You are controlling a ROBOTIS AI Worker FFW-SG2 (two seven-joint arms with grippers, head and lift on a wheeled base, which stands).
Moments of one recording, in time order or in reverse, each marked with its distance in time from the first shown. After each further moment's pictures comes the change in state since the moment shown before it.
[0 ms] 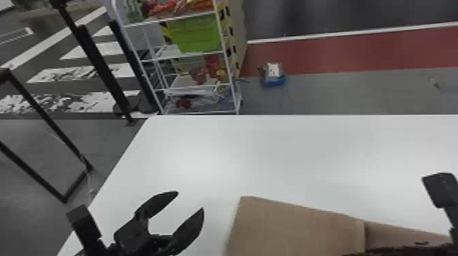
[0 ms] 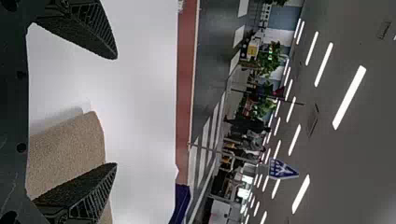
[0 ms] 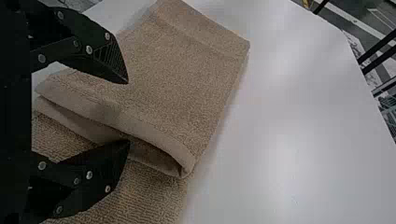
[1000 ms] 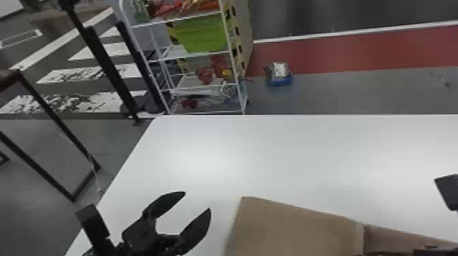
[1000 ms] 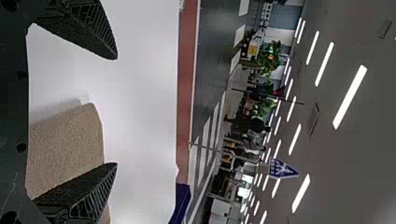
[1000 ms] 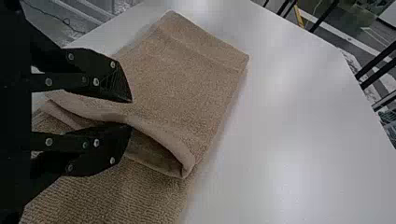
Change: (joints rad) left arm 0.000 0.000 0.001 0.003 0.000 0.000 -0.006; right arm 0.002 0.006 -0.021 0.006 0.002 0.000 0.094
